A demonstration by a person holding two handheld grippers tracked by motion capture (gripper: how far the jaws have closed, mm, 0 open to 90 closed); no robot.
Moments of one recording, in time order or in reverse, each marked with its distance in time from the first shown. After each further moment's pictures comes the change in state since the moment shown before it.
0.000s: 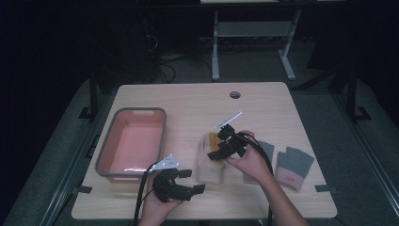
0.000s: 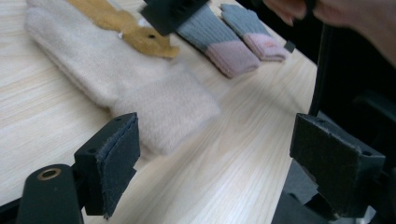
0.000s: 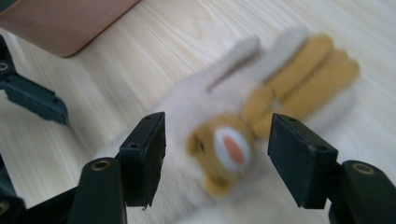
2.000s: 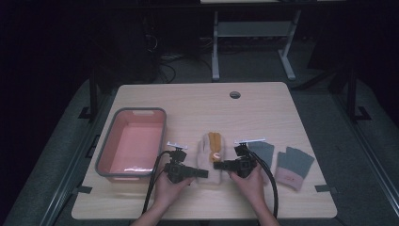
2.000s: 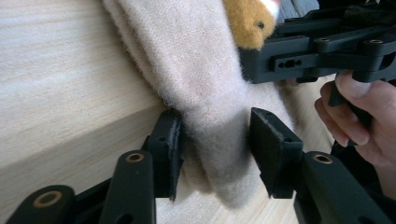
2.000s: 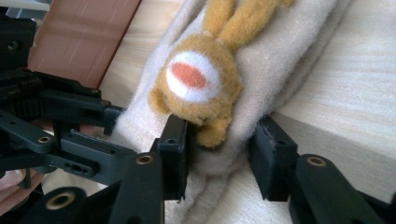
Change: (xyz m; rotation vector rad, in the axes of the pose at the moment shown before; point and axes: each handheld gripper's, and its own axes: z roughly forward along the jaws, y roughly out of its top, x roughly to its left) left arm 0.052 0.016 0.051 0.197 0.000 -0.389; right arm -0.018 -0.078 0.036 -0.214 0.178 0.486
